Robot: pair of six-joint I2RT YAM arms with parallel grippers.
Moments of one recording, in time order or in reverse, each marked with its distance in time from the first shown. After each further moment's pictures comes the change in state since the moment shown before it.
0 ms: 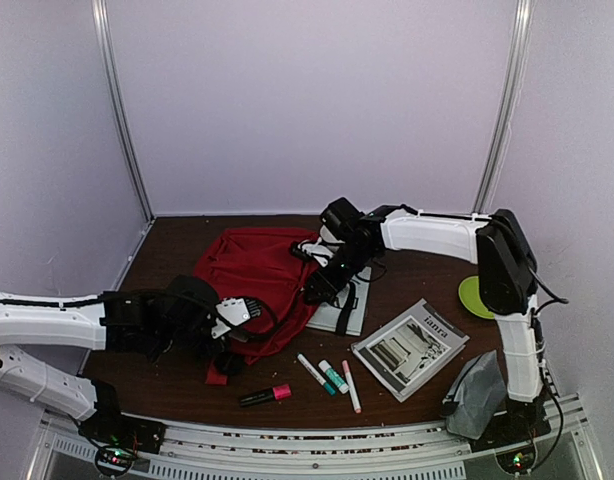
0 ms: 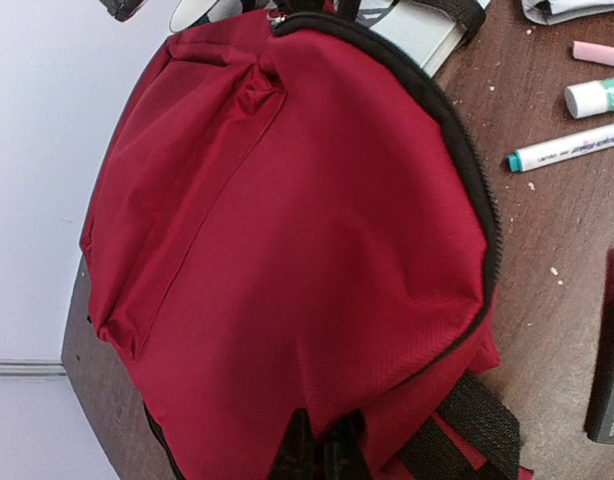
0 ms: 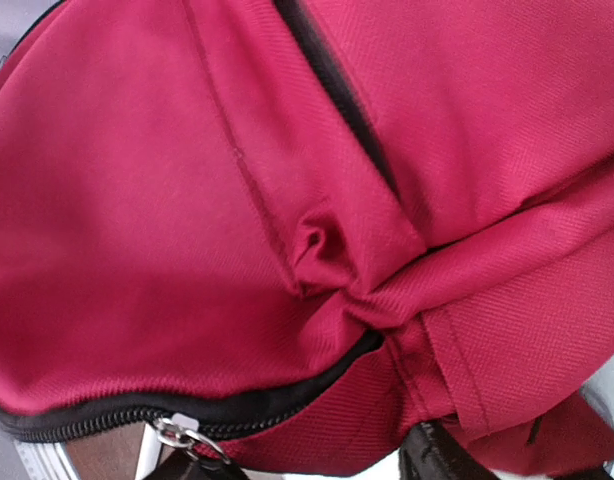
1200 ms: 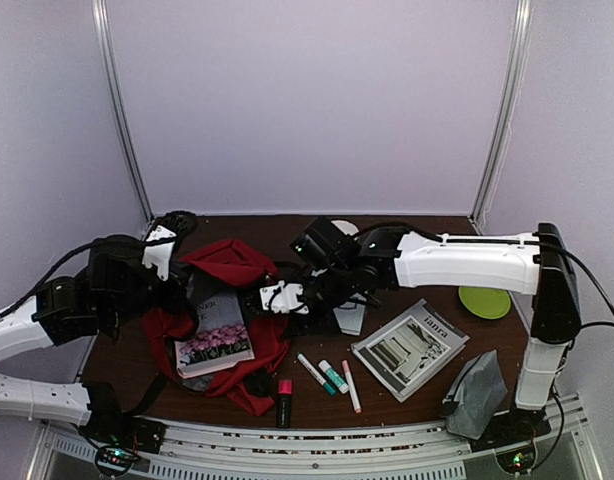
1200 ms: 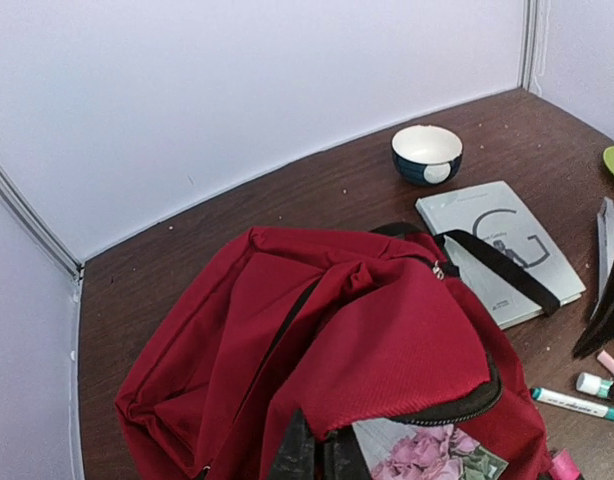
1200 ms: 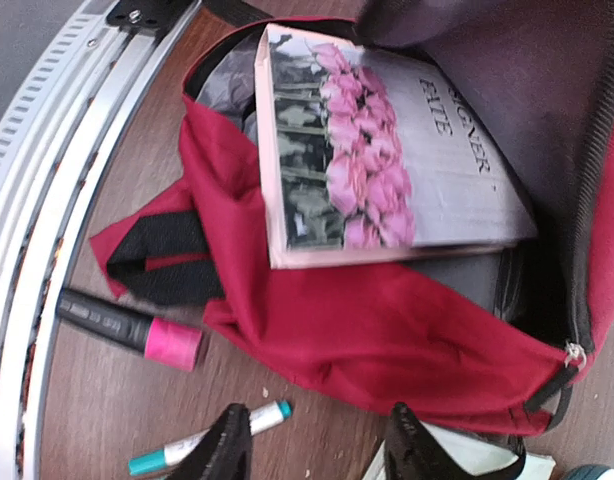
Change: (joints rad) left arm 0.117 -0.337 0.070 -0.031 -0.117 -0.433; right arm 0.303 -0.306 -0.241 0.132 0.121 -0.587
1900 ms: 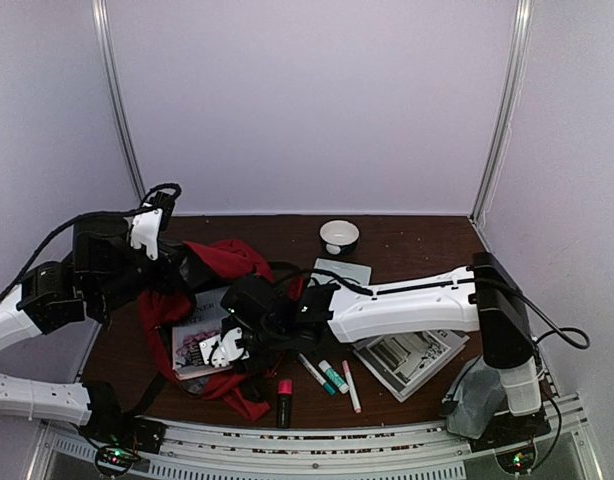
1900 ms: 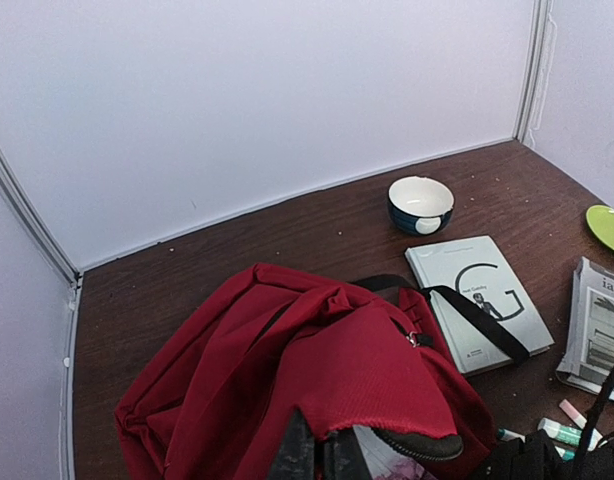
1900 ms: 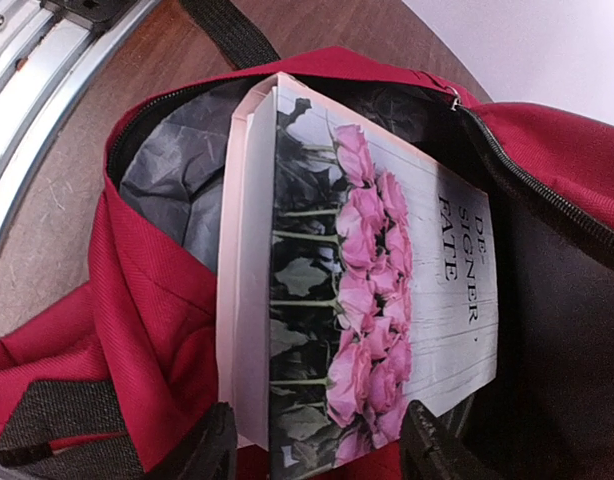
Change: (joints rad) left arm 0.000 0.010 0.135 -0.042 0.003 -0.058; right arm 0.235 0.286 0.192 0.230 0.356 -0.097
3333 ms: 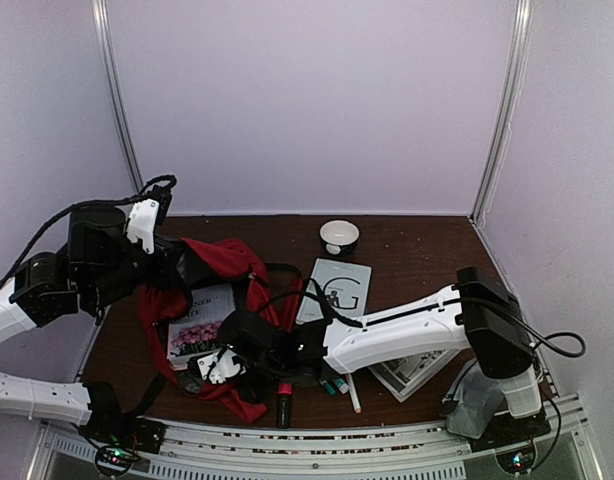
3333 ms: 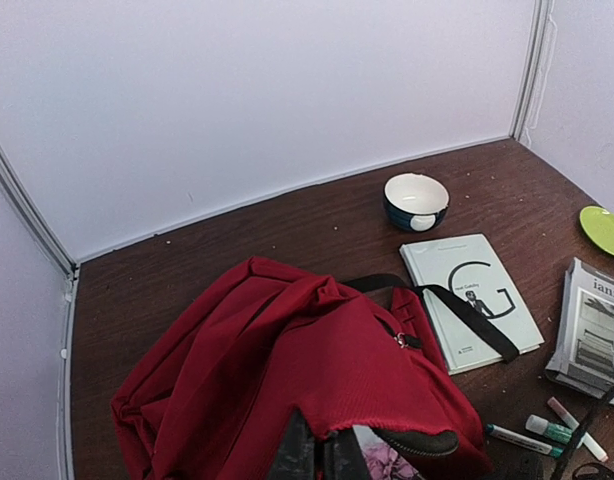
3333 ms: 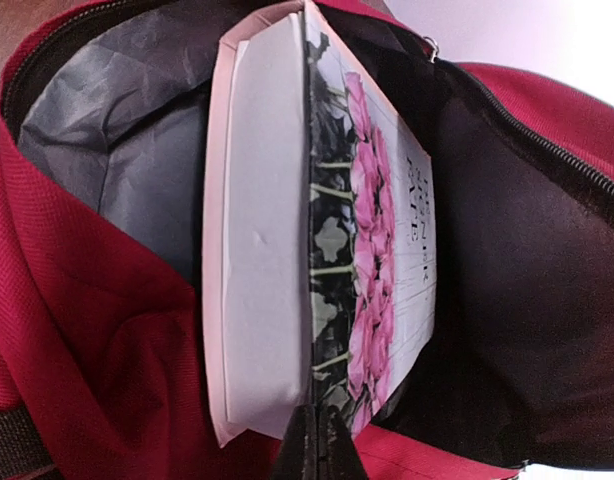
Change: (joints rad) left arm 0.002 0.015 0.072 -0.087 0.015 -0.039; right arm 0.074 0.024 -0.123 0.250 0.336 -0.085
